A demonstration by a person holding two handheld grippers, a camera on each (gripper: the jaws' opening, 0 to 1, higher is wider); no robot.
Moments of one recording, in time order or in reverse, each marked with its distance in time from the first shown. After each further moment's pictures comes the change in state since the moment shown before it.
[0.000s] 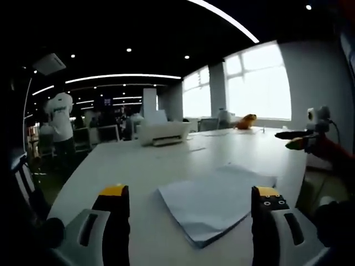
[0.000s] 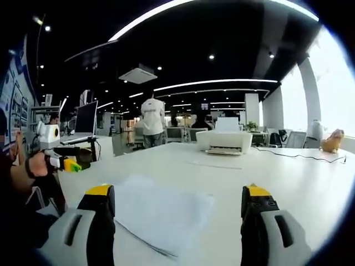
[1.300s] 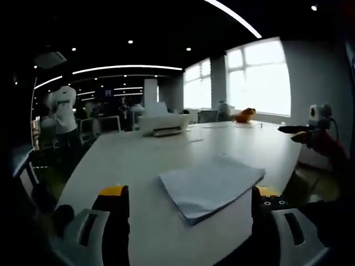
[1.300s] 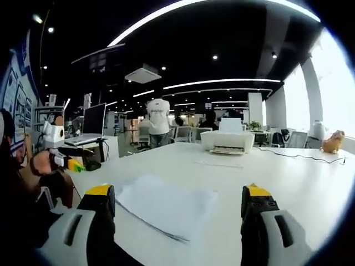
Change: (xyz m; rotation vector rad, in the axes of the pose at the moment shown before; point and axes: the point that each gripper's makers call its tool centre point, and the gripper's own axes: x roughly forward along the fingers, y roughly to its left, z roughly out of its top) left arm -0.042 -0.002 -0.003 -0.029 0.077 0.002; right arm -0.041 0.017 0.008 0.023 0.011 0.034
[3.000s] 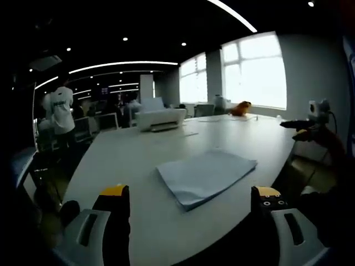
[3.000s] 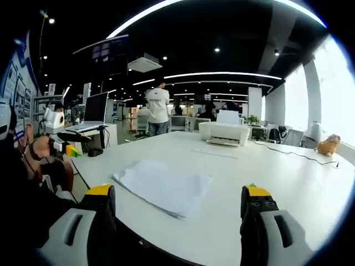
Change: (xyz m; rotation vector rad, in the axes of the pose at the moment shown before) left arm -0.031 -0.012 -0.006 0.029 0.053 -0.022; right arm -0.044 0.004 -0.014 -0.058 0.092 -0.026
